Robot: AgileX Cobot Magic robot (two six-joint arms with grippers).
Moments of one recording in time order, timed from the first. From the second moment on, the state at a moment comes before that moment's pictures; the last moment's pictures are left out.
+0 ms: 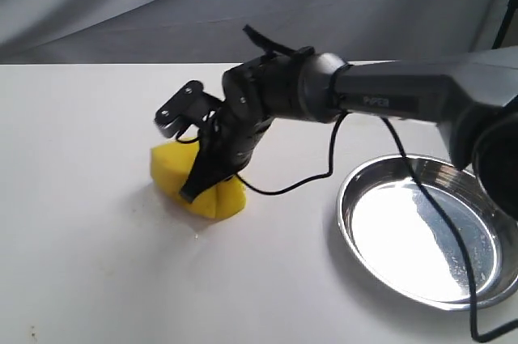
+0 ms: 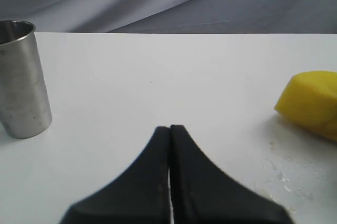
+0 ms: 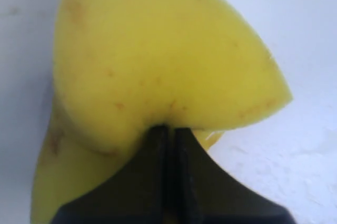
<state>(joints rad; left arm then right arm) 0.01 0.00 0.00 0.02 0.36 -0.02 0.70 2.26 -1.67 0.05 0.64 -0.34</state>
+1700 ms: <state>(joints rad) 0.01 0.00 0.00 0.02 0.36 -0.02 0.14 2.26 -1.67 0.51 0.75 -0.47</state>
